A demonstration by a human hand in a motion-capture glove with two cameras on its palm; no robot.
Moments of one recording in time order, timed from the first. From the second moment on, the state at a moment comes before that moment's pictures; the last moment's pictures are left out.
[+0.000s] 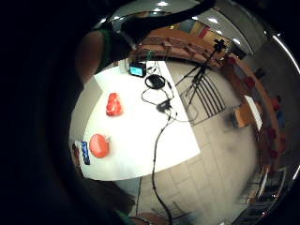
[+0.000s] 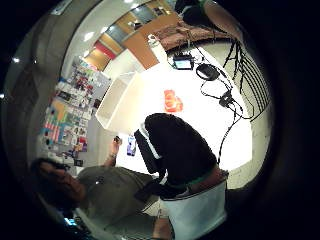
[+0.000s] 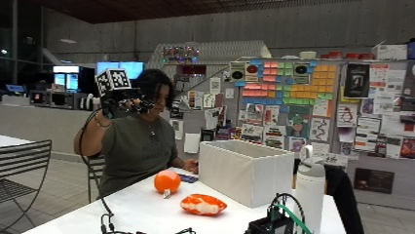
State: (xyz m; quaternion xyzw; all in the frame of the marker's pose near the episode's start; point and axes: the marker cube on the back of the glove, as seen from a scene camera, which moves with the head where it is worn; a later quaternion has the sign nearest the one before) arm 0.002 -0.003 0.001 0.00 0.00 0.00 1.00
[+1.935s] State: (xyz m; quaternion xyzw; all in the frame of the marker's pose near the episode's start) arm -0.195 0.054 0.076 0.25 -0.20 -0.42 0.85
